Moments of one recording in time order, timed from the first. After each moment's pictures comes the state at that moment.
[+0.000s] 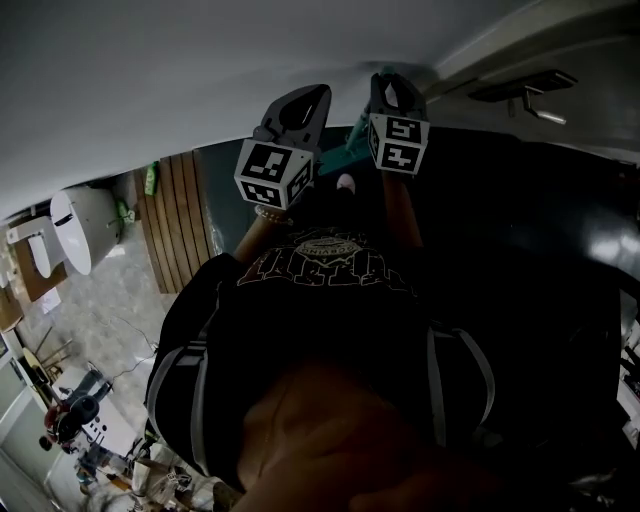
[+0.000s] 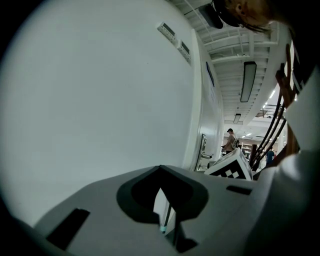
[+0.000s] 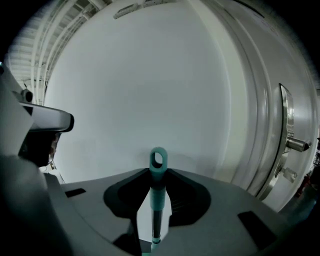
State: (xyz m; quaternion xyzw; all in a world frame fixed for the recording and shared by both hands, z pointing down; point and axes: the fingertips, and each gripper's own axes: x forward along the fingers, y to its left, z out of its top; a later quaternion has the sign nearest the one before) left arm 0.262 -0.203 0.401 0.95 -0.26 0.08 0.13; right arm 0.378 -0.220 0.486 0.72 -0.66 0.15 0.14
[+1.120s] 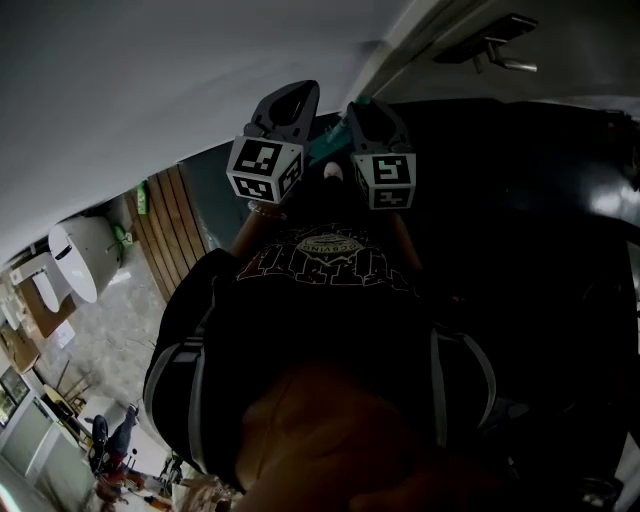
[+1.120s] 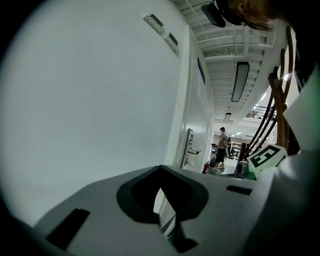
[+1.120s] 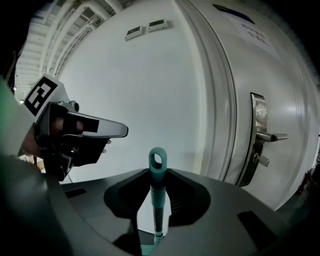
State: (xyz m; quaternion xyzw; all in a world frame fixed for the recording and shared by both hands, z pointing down) left arm 0.306 -0.161 0.414 0.96 -0.21 0.09 0.14; right arm 0.362 -0.112 0.476 0.70 -0.68 0.15 0.13
